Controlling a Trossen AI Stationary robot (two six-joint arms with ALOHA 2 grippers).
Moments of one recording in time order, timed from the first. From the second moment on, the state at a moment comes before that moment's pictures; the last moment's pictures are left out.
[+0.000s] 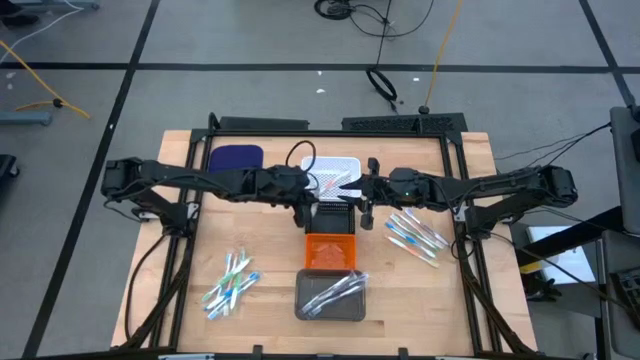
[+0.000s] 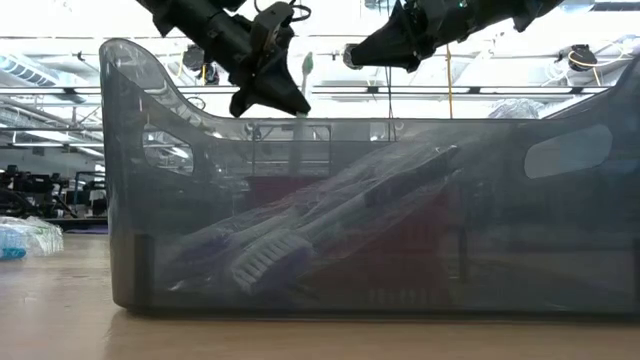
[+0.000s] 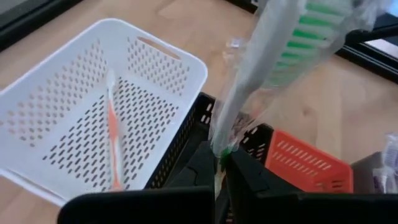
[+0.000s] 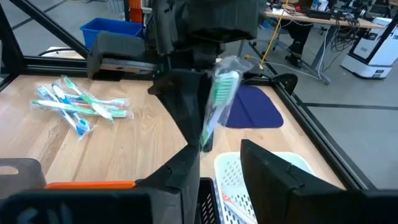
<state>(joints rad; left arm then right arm) 0.09 1.48 1.00 -0.15 -0.06 -0.37 -0.03 1.27 0.82 0.19 0.13 -0.09</state>
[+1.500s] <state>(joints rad) 0.08 1.81 1.33 -0.56 -0.02 -0.35 -0.03 1.27 0.82 0.10 0.13 -0.09</state>
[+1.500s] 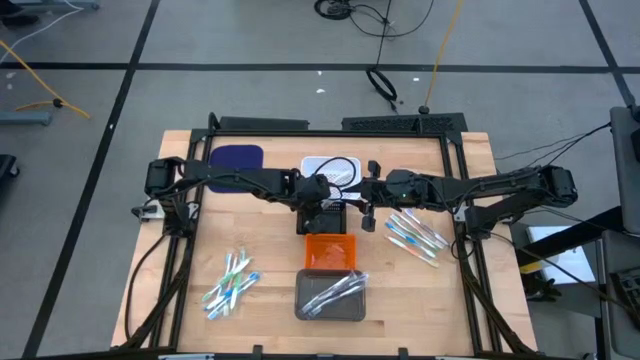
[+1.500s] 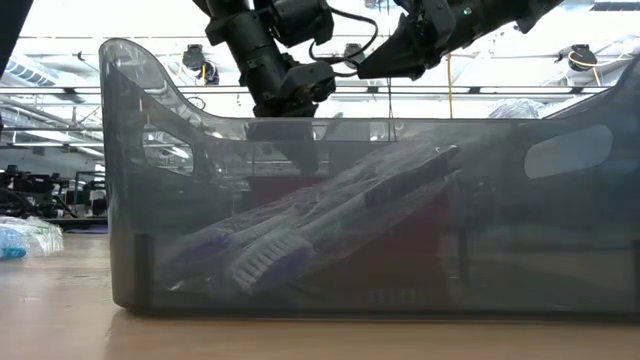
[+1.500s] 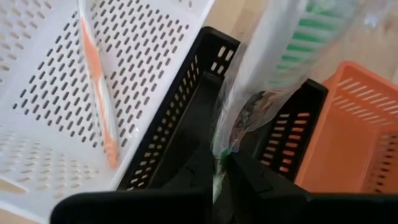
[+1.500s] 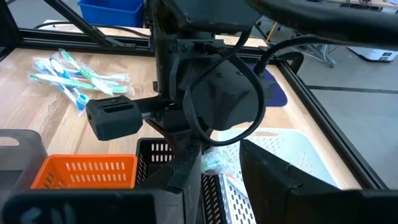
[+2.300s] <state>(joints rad) 0.08 1.77 1.33 -0.60 -0.02 -0.35 -0.03 1.27 0.82 0.07 0.13 -0.09</state>
